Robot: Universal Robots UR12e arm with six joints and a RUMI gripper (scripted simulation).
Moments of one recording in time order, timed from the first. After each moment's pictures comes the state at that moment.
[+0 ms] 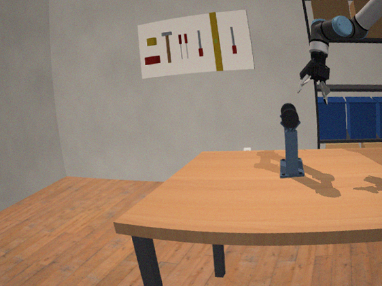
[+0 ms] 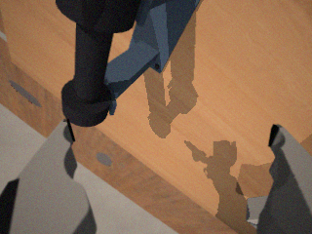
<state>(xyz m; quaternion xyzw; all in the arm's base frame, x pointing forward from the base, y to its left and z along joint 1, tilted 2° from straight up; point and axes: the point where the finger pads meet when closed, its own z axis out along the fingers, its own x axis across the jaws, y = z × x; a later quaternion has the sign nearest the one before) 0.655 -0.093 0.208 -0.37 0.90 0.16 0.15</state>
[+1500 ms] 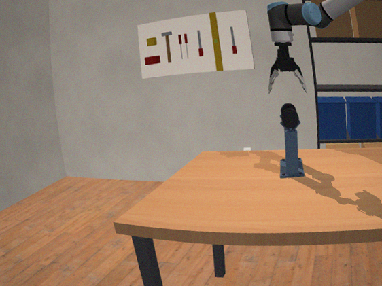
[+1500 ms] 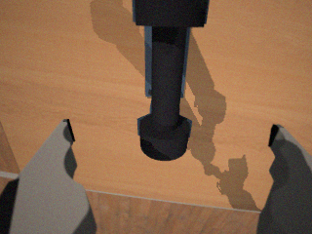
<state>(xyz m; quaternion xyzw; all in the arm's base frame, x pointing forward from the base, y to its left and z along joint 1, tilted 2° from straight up) 0.742 -0.014 0.243 -0.16 0.99 -0.01 0.02</state>
